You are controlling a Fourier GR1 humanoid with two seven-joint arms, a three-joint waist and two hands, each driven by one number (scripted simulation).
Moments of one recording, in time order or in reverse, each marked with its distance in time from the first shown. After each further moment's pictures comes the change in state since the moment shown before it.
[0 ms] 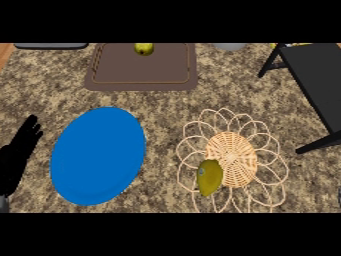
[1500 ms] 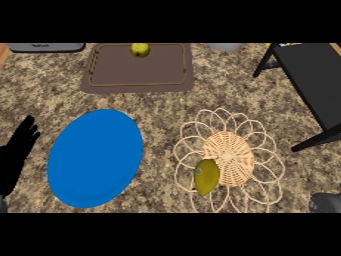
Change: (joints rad) left arm -0.002 -0.014 0.038 0.006 -0.022 -0.019 0.015; right arm 0.076 0.139 0.086 -0.720 -0.150 -0.049 -0.008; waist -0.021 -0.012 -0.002
